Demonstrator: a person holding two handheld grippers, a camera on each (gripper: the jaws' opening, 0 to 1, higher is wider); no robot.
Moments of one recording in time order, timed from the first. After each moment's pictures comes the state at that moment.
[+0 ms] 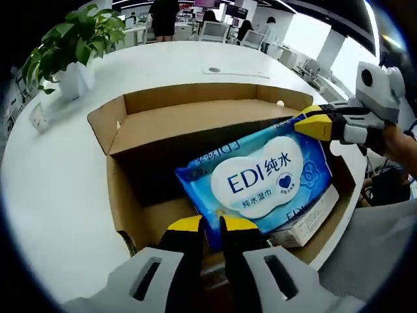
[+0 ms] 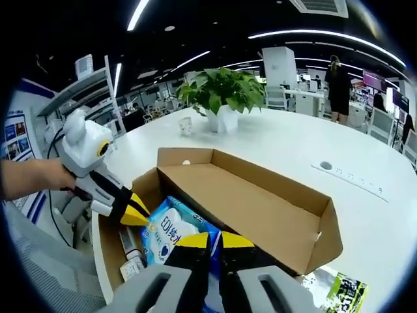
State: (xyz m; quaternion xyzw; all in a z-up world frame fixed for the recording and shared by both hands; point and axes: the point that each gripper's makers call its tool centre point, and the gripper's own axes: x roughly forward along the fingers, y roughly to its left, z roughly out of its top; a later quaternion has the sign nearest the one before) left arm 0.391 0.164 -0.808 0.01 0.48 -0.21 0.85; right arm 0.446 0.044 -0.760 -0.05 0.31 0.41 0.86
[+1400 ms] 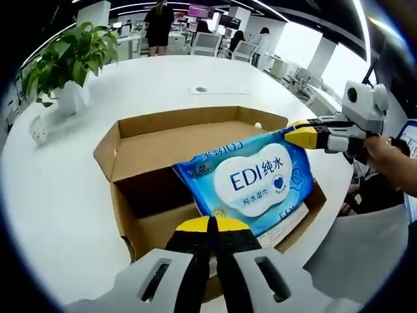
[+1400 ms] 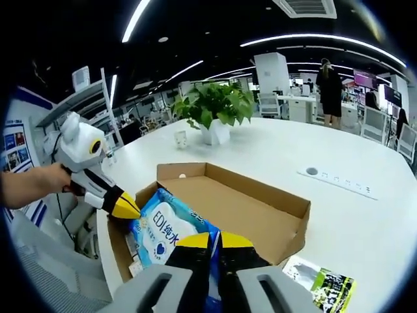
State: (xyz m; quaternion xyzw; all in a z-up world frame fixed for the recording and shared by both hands) left arm 0.386 0.142 -0.747 -0.02 0.44 -0.24 0.86; right arm 0.443 0.011 -0.724 -0.02 0.29 0.40 0.87
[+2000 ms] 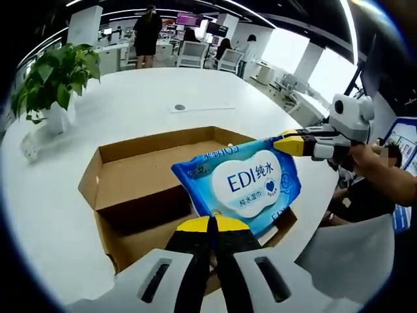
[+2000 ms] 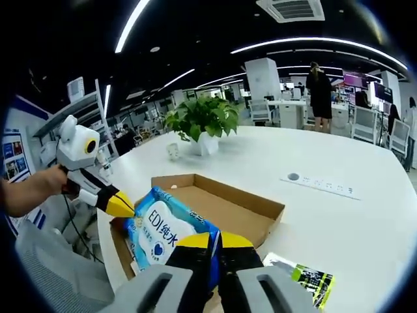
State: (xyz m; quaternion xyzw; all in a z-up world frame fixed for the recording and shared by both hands) left arm 0.392 0.098 -0.706 -0.03 0.42 -0.28 0.86; right arm 0.445 -0.036 -0.694 0.00 0.27 0.38 0.88
